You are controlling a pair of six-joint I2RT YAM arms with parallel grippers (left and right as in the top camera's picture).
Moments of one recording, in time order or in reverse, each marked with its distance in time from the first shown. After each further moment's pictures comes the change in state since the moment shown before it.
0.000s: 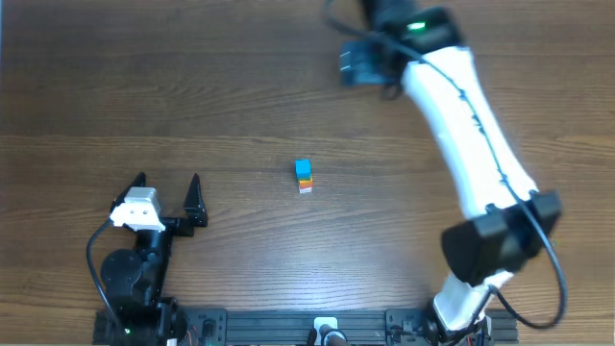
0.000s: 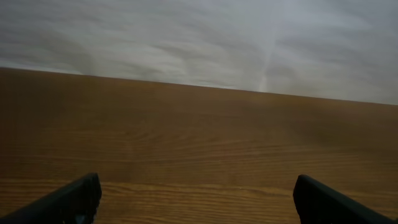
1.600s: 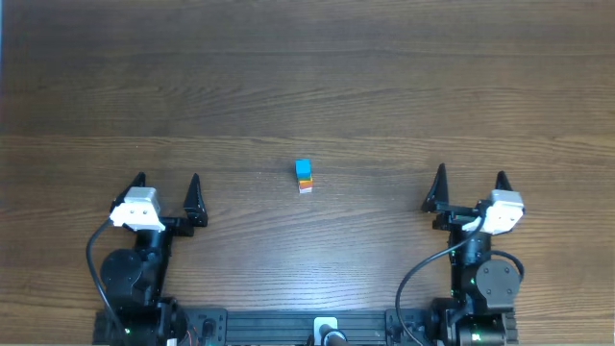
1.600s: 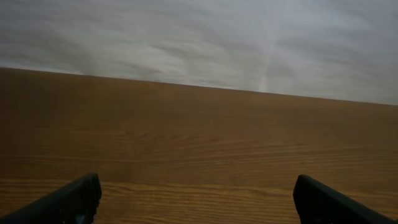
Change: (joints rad) left arm 0.002 0.000 0.000 0.000 0.000 0.000; right arm -0.300 -1.859 -1.879 1.179 -0.116 -0.220
